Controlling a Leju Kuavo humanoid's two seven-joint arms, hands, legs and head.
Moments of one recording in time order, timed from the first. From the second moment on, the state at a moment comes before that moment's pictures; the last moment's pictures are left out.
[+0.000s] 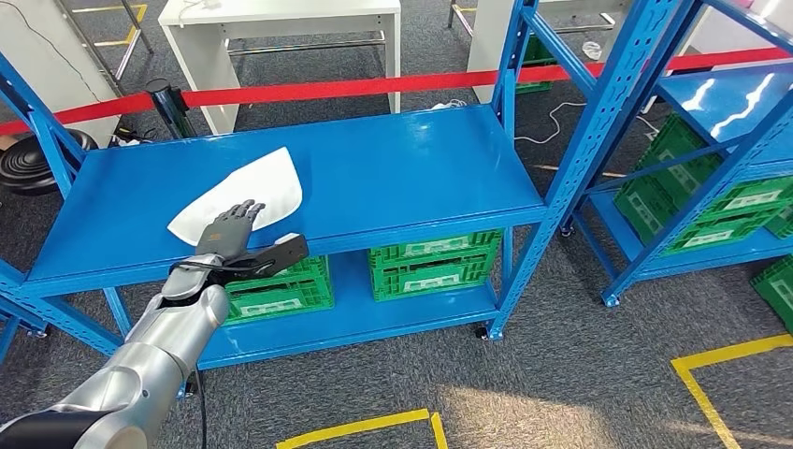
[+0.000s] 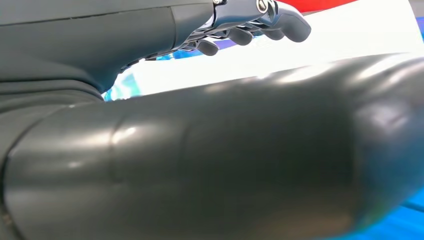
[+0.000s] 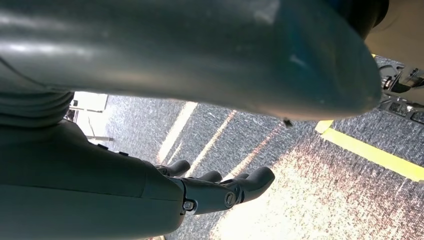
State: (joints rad) left arm -0.85 -0.12 -0.13 -0.31 -1.34 0.10 -0.11; right arm -0.08 0.15 -1.03 -0.20 1.45 -0.08 0.25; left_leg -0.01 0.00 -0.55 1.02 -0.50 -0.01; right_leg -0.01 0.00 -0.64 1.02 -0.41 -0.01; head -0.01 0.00
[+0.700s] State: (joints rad) left arm -0.85 -0.12 -0.20 -0.30 -1.42 0.11 -0.07; right arm -0.08 0.15 -1.03 -0.20 1.45 -0.08 0.25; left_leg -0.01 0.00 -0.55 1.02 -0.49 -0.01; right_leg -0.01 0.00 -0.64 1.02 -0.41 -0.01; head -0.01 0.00
